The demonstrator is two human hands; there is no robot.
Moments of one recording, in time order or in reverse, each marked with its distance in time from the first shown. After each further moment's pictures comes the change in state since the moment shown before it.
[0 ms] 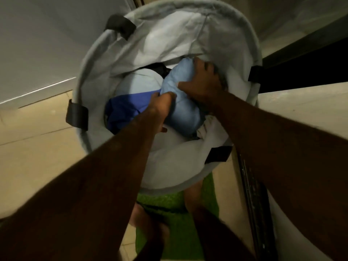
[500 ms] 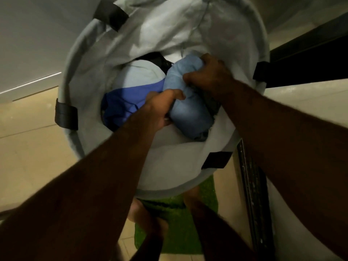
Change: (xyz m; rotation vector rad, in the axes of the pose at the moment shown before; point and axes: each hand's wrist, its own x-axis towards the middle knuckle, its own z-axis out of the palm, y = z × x) left_hand 0.000 -0.016 -0.009 -0.199 -0.132 0.146; right_hand 0.010 0.009 -0.013 0.177 -0.037 0.049
